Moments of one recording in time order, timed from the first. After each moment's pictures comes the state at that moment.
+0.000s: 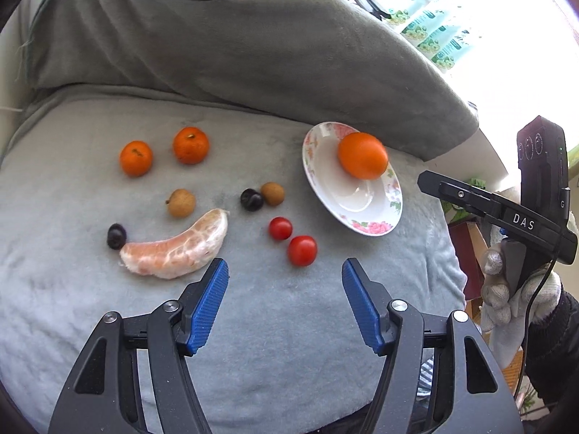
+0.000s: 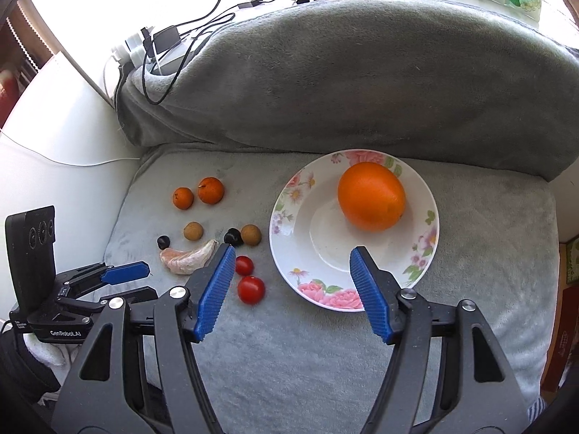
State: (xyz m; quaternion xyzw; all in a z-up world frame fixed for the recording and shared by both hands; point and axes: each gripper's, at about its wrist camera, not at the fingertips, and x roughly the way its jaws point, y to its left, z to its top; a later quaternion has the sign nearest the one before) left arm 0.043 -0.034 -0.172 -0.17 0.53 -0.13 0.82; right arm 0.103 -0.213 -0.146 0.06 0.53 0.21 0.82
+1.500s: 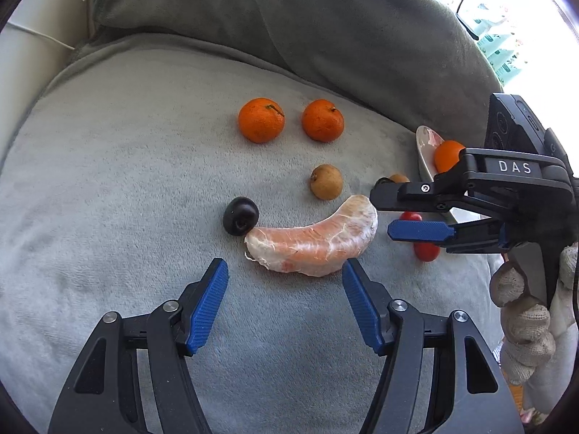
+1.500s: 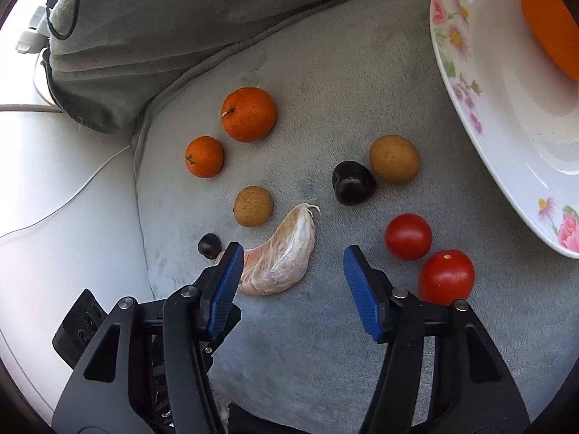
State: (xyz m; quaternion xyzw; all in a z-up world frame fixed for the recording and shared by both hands) left arm 0.036 0.059 -0.246 -0.19 0.51 -0.09 0.83; right arm 0.139 -0.083 -0.274 0.24 0.68 0.16 0.68
